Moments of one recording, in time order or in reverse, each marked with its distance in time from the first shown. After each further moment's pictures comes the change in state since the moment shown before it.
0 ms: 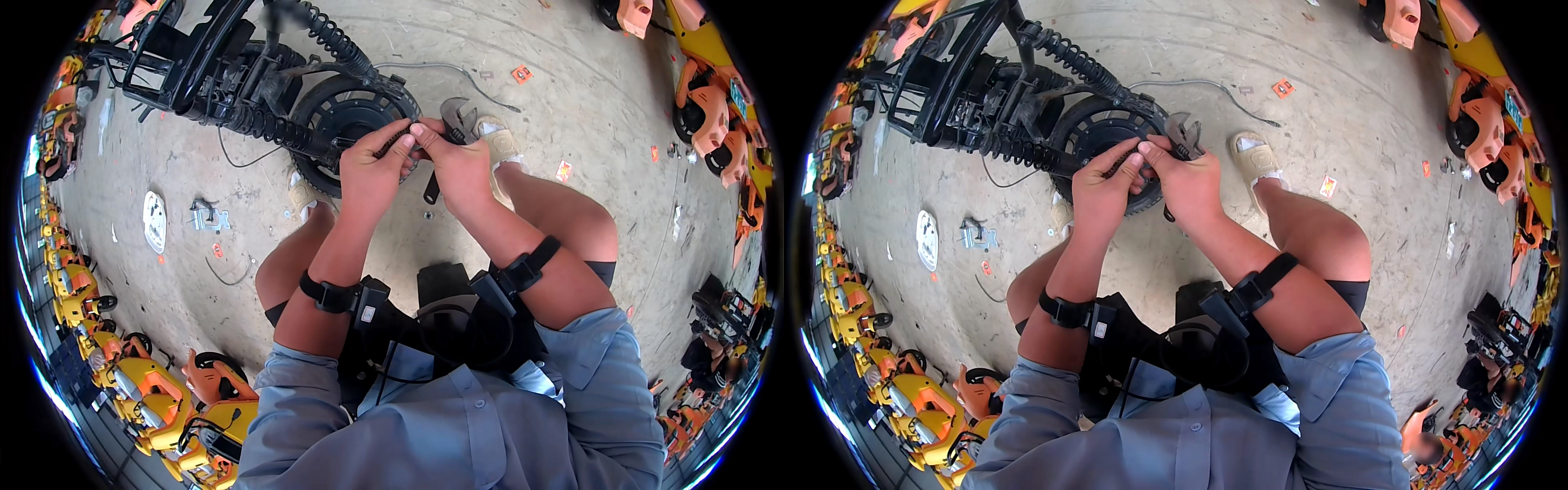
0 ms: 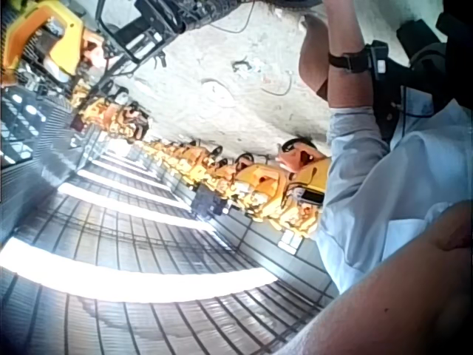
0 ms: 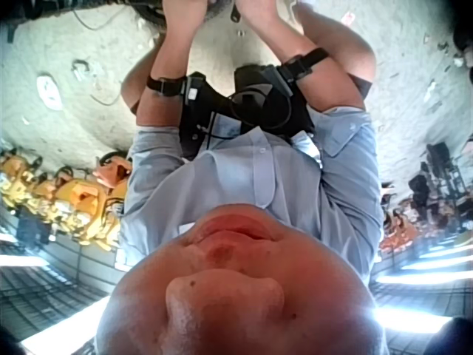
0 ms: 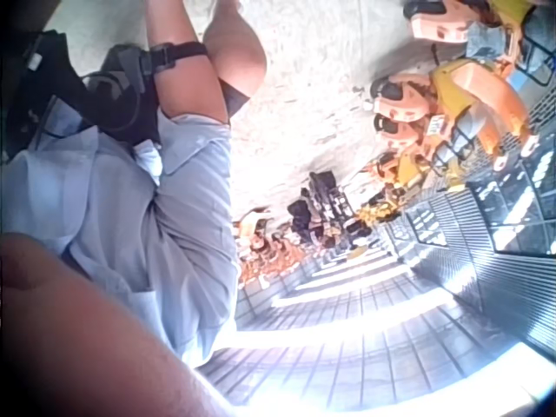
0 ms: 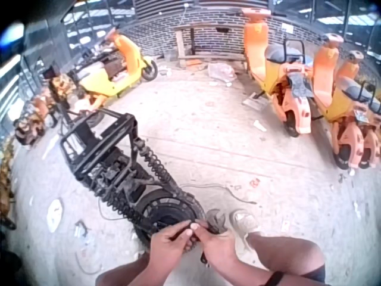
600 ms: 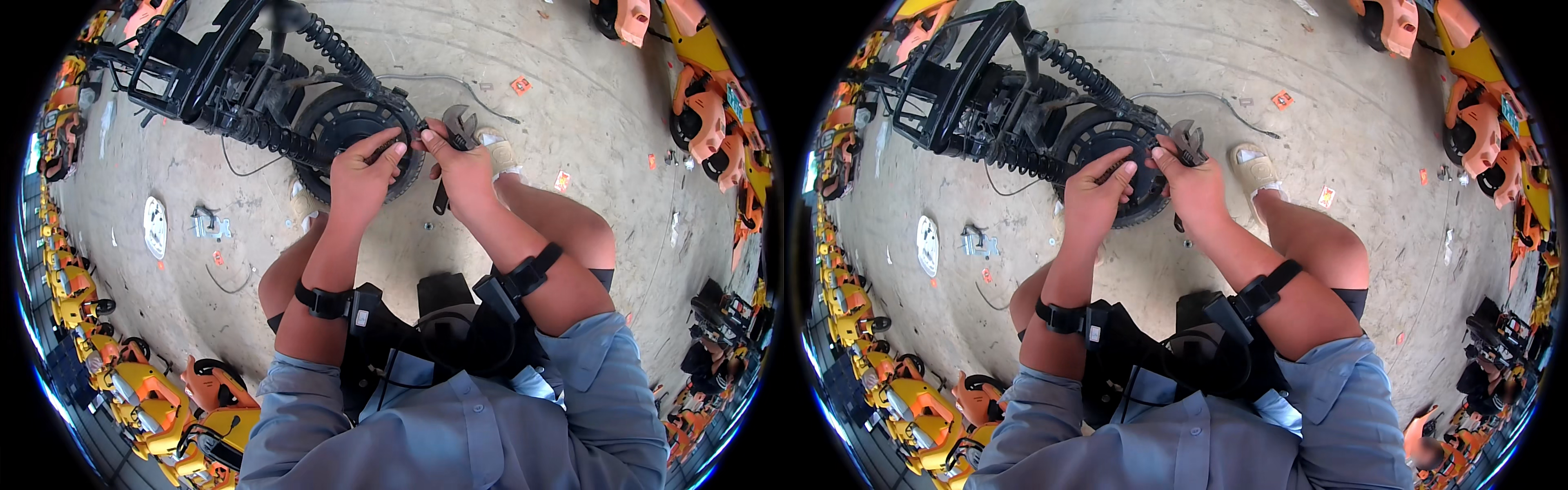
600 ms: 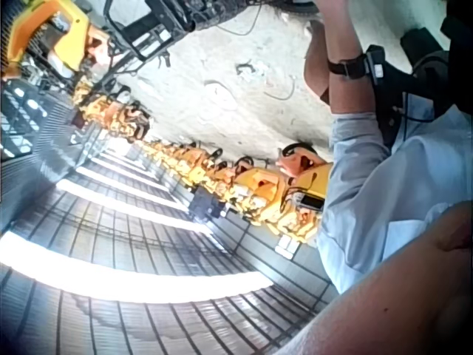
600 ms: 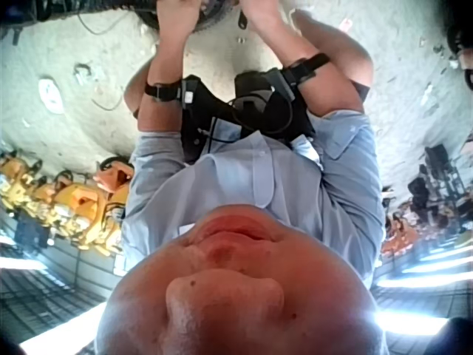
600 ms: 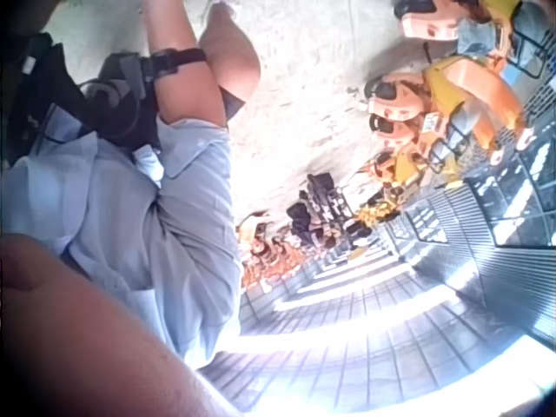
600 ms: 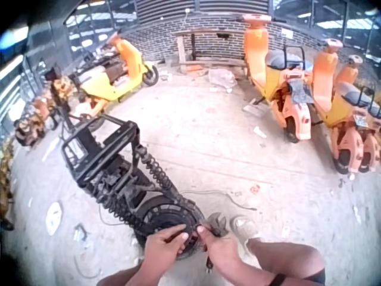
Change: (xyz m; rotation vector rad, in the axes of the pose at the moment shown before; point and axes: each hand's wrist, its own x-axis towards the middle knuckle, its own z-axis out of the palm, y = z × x) left_hand 0.008 0.011 -0.020 0.069 -0.006 -0.054; right_hand 0.004 -0.012 0.002 -0.088 0.008 0.079
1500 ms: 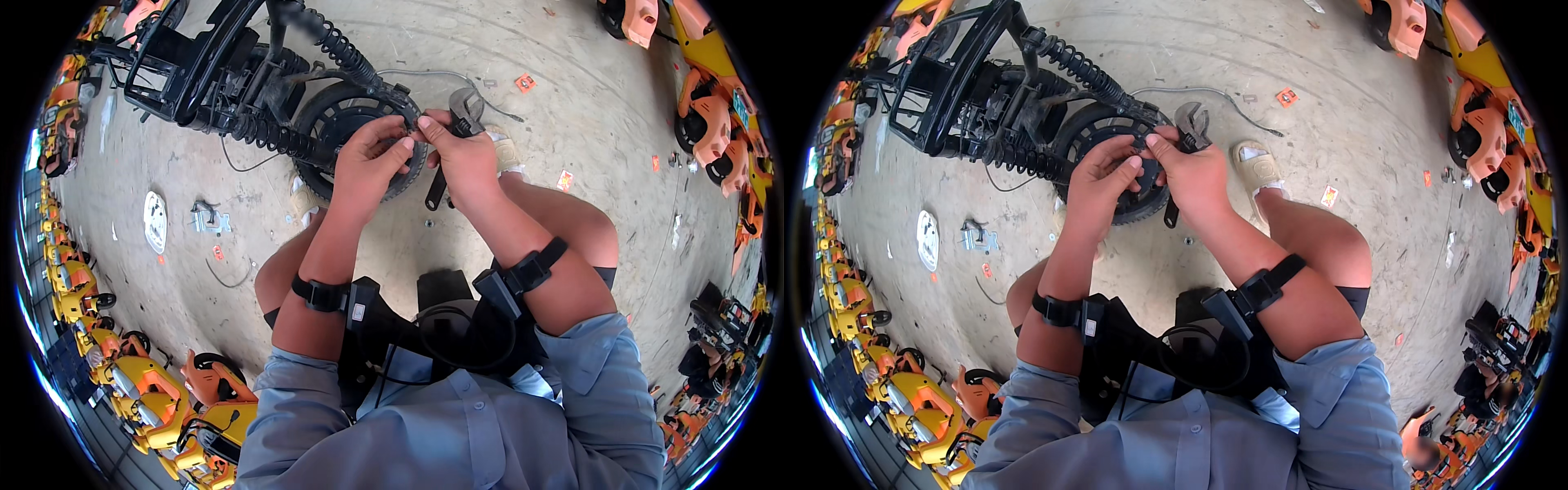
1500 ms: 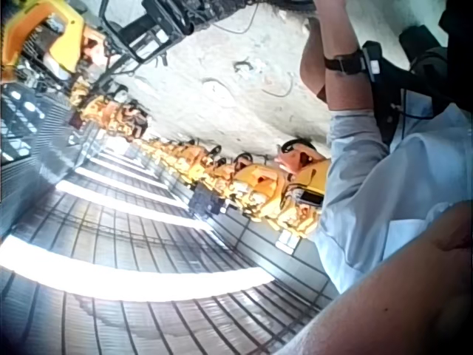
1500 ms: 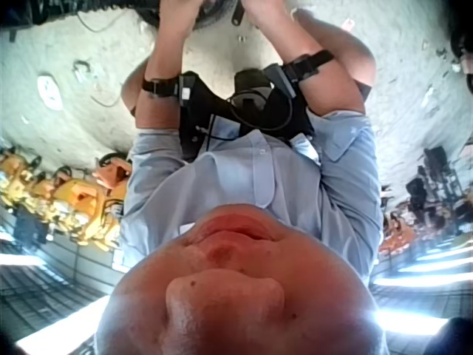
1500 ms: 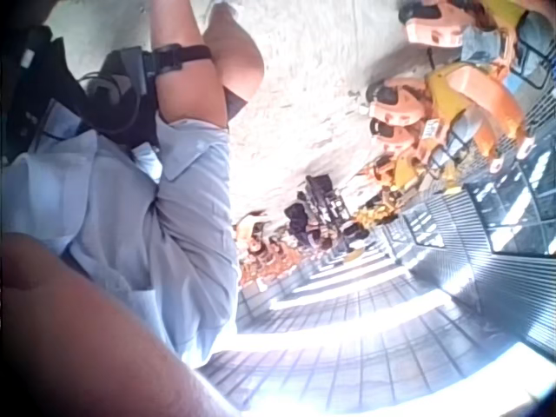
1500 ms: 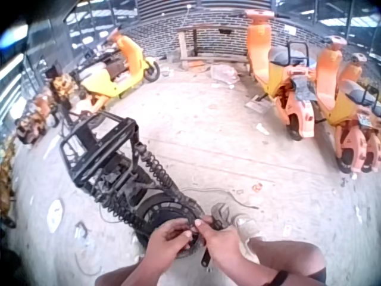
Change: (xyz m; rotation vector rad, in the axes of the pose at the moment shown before) left_hand 0.014 -0.007 0.002 -0.298 -0.178 0.026; right_hand 0.017 -0.009 0.001 -0.027 -0.027 0.002
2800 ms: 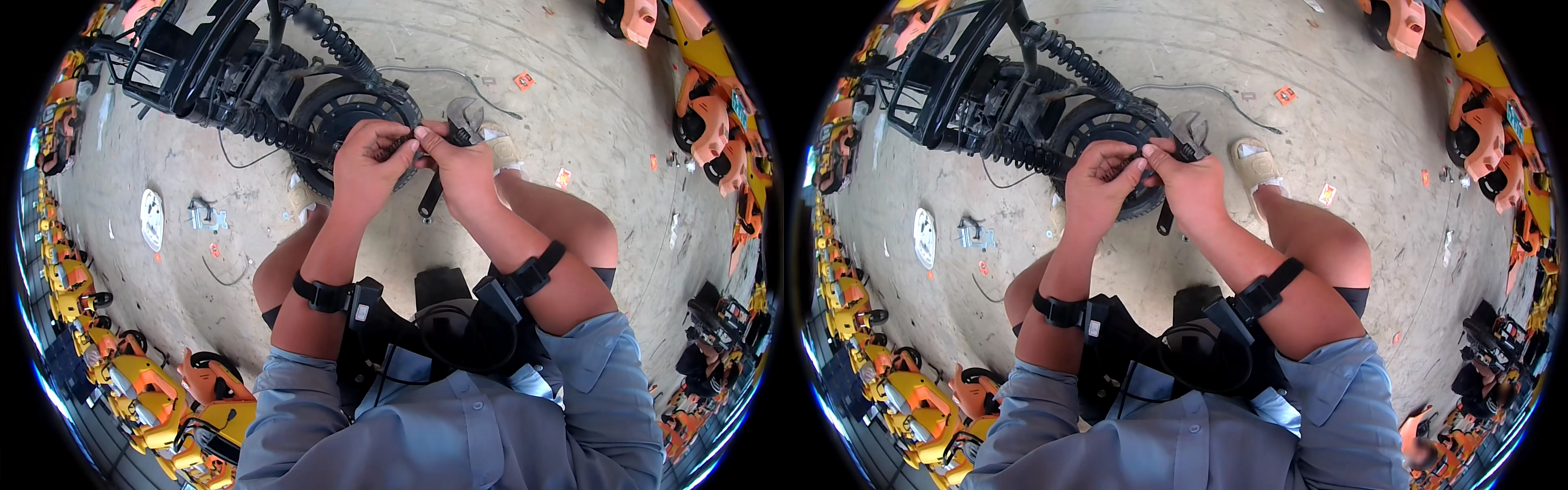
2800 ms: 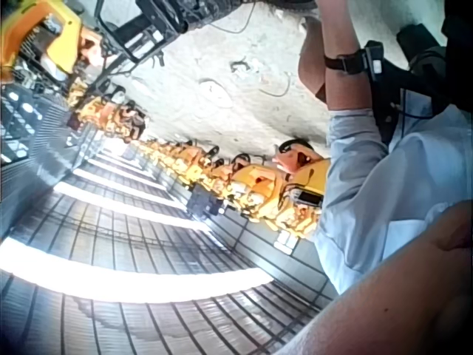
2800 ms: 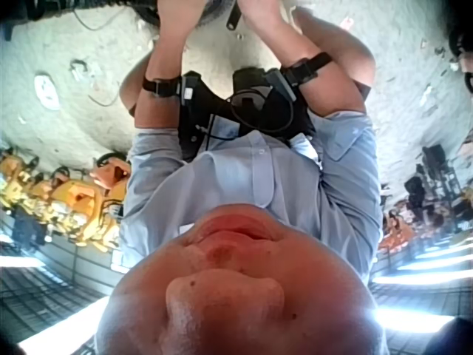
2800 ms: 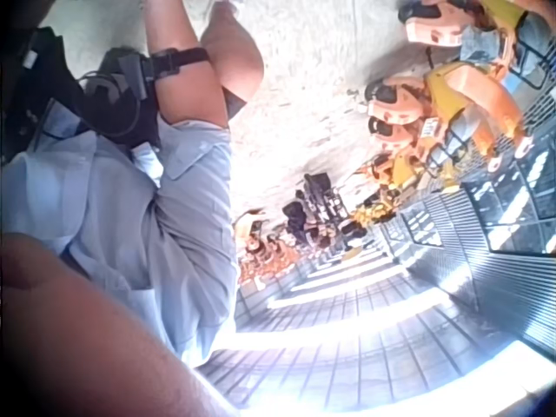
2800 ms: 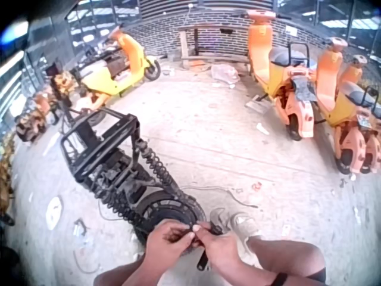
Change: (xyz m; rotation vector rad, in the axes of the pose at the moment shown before) left_hand -0.003 -0.015 0.000 0.220 0.058 0.279; right_hand -0.017 0.011 0.001 0.107 -0.020 0.016
